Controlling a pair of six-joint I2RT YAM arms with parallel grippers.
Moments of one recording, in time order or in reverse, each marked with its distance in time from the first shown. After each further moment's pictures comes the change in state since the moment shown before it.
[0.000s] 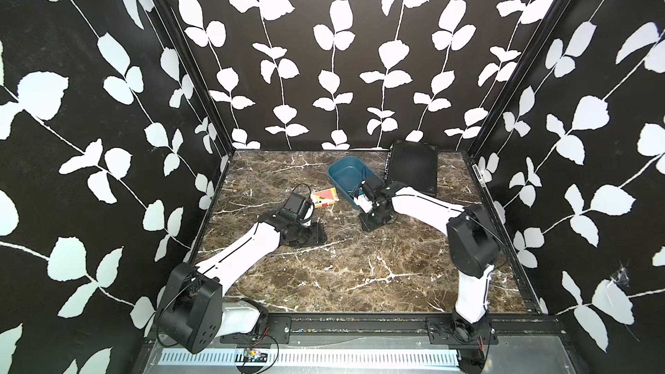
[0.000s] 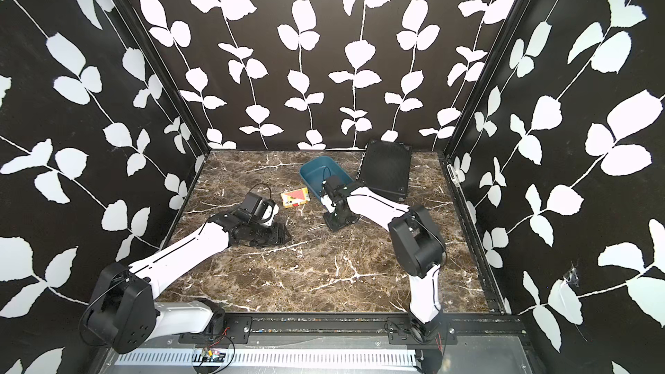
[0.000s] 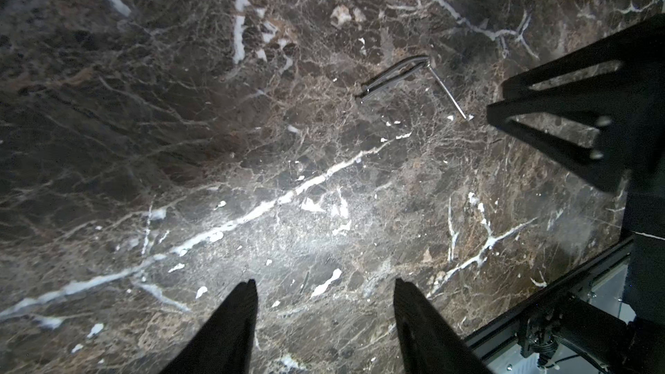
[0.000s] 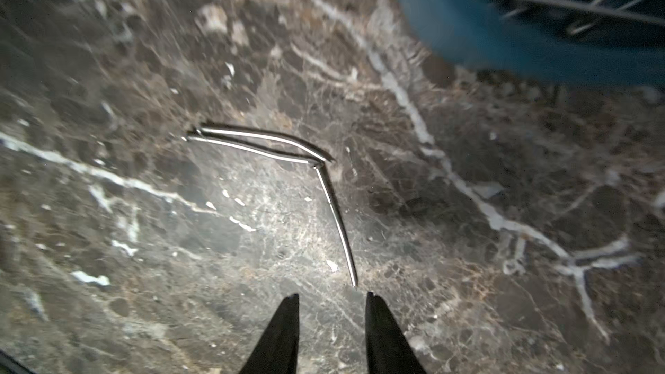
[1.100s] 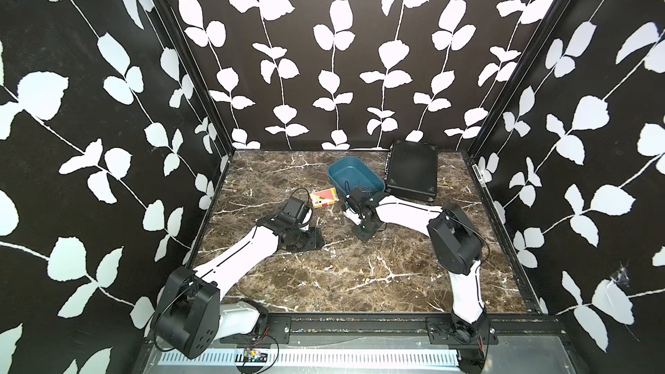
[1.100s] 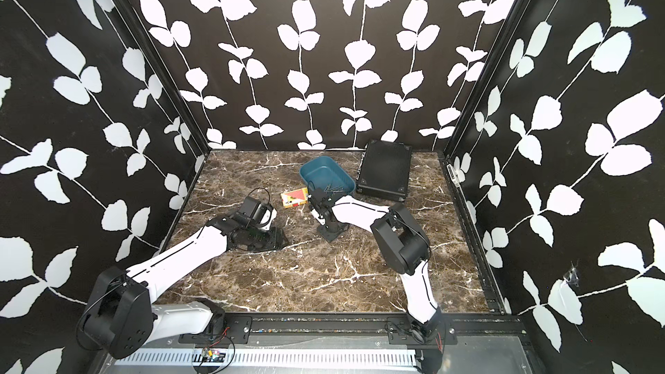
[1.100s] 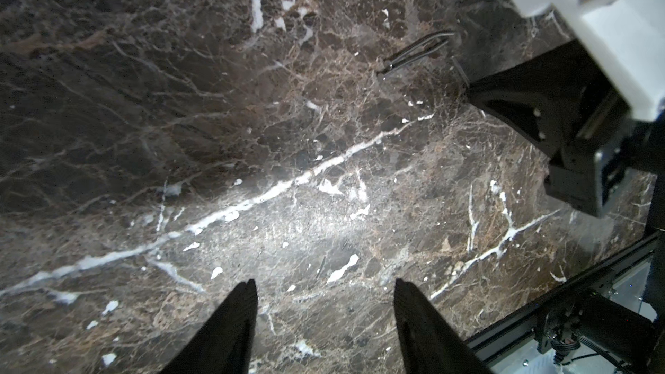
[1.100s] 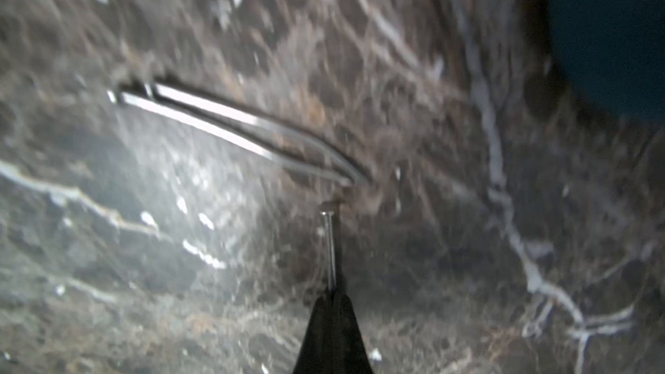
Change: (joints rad) left arm 0.000 -0.019 -0.035 -0.021 -0.012 0.012; right arm 0.099 0.035 -0.054 0.023 0.185 -0.103
